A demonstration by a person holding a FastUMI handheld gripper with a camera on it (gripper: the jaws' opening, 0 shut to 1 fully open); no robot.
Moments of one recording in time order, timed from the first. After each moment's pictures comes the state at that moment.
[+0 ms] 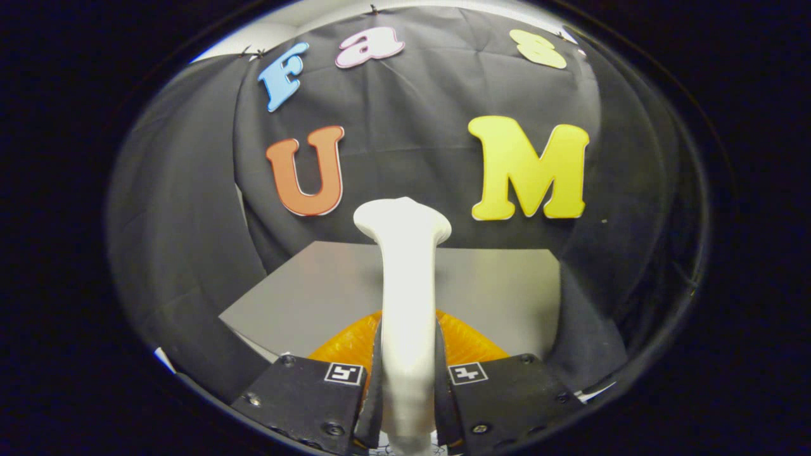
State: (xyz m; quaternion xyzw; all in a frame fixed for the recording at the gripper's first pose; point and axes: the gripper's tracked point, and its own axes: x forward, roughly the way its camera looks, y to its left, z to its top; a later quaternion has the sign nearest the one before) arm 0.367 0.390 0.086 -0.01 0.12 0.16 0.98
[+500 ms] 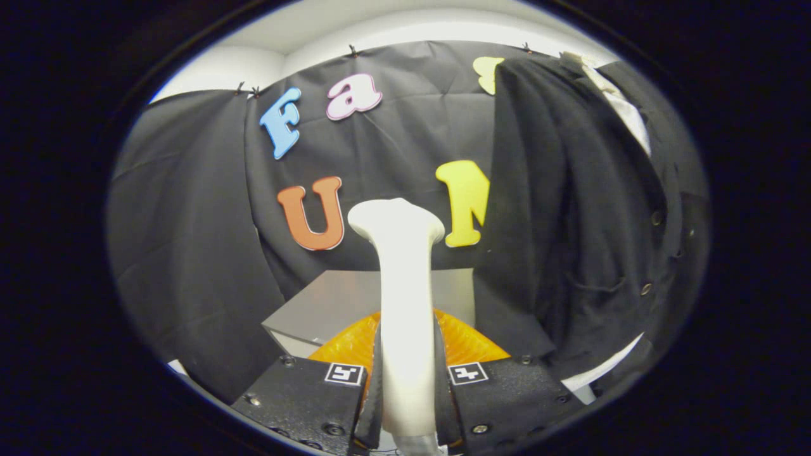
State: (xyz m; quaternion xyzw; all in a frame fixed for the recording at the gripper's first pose) arm 0.250 0.300 0.155 0.03 0.05 0.15 0.99
